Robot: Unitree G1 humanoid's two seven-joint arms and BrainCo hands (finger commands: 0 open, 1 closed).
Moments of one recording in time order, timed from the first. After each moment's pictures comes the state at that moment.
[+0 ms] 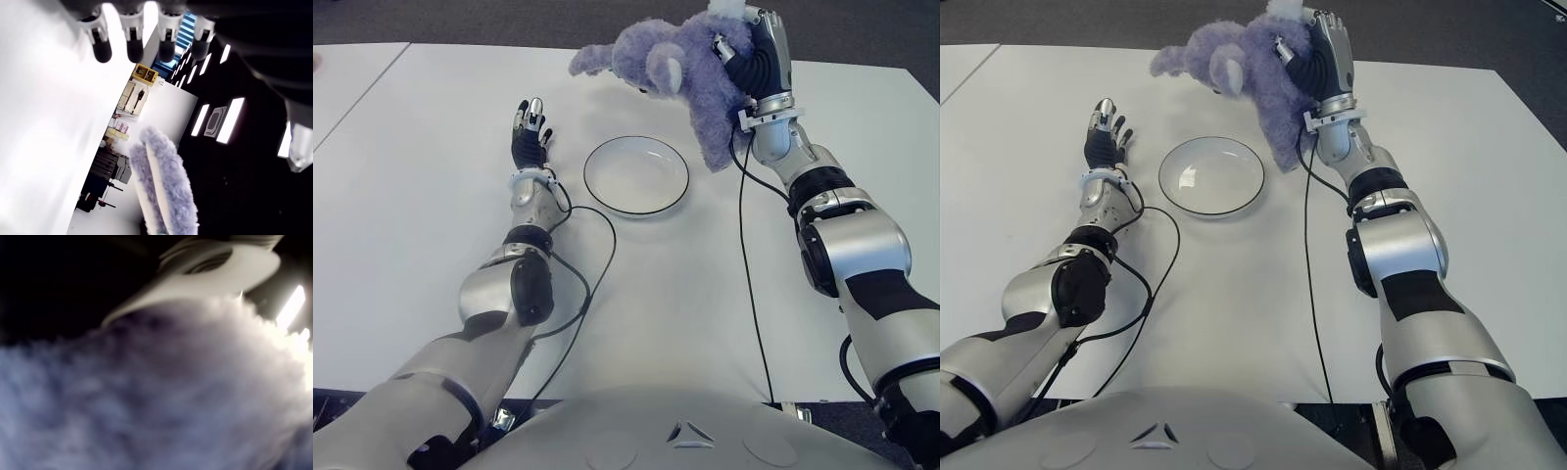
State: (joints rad) left arm -0.77 0.03 0.56 1.23 -0.20 -0.42 -0.05; right arm -1.11 -0.39 0.28 1.30 -0.64 -0.91 -0.73
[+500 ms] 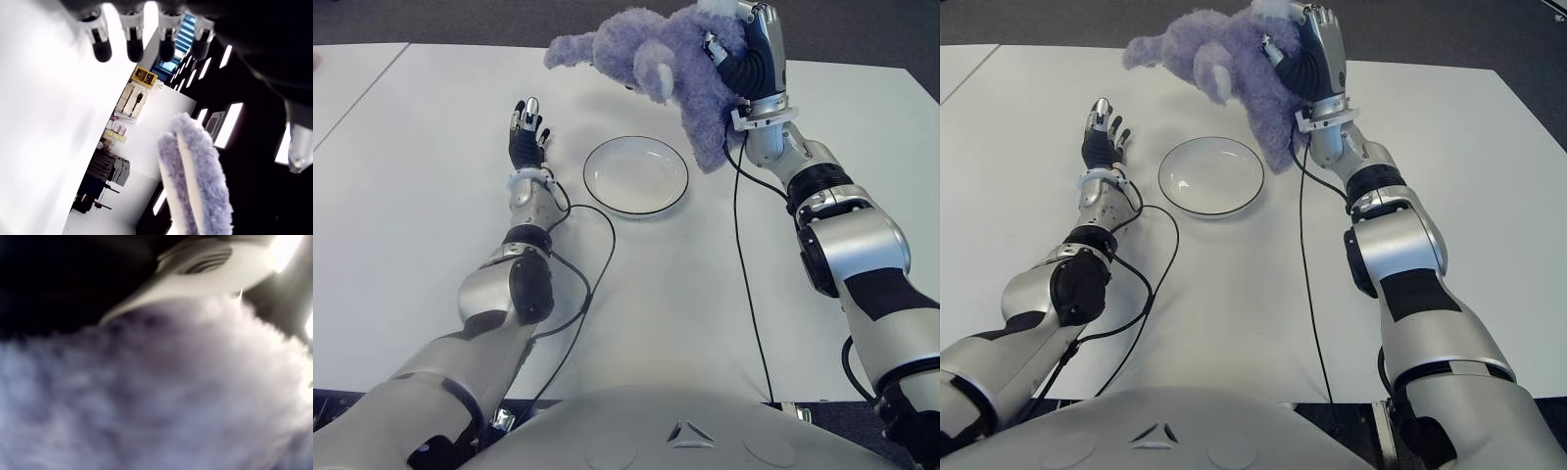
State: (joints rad) left arm -0.78 0.03 0.58 1.23 -0.20 -0.42 -0.05; right arm -1.12 -0.39 0.33 1.29 -0.70 -1.00 -0.84
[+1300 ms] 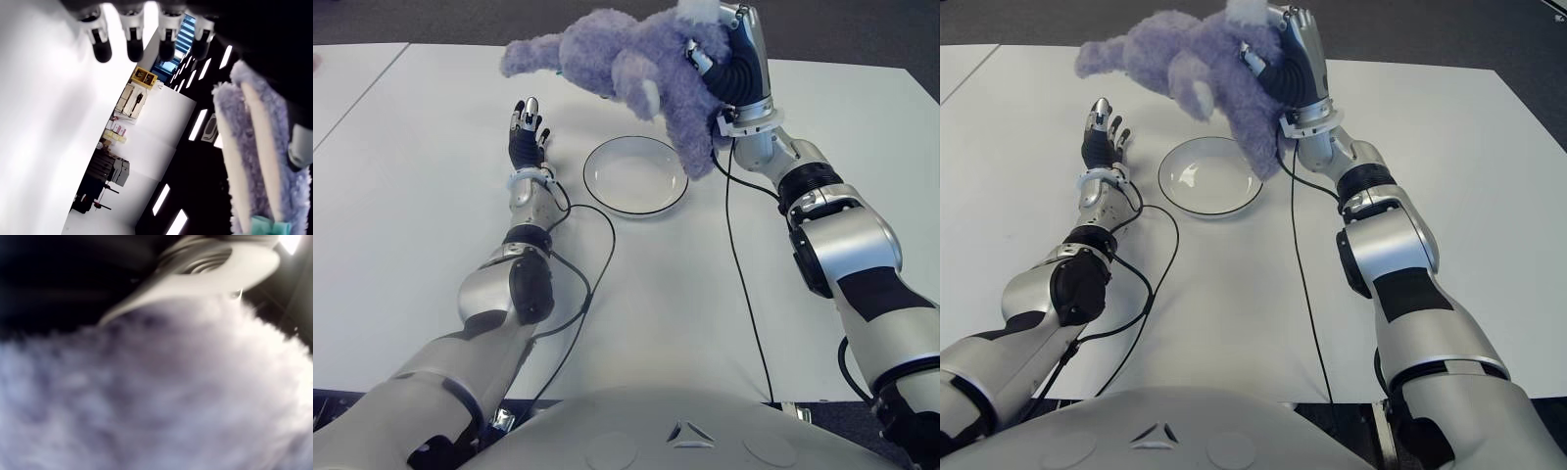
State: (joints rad) left arm -0.78 0.03 0.58 1.23 -0.20 -0.42 -0.05; right arm -1.12 -0.35 0.37 1.27 -0.74 -1.13 -0.91
